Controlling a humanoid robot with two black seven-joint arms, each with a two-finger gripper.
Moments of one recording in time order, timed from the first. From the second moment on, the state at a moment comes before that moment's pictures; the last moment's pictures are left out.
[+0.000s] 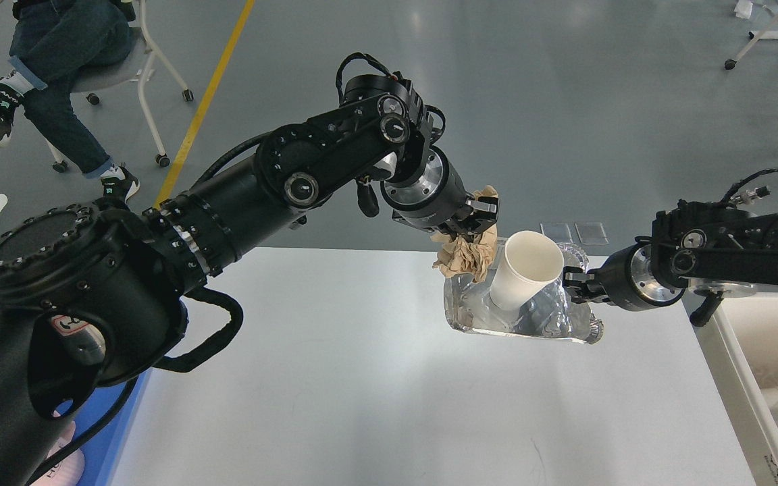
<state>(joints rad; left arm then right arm) -1.45 -0.25 -0.46 -0.62 0.90 -0.86 0.68 1.54 -0.61 -0.64 1.45 -0.37 0.18 -0.30</state>
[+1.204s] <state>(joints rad) -1.40 -0.19 -0.47 -0.62 0.73 -0.85 0.70 1.55 -0.62 -0.64 1.45 -0.37 0.18 -0.30</state>
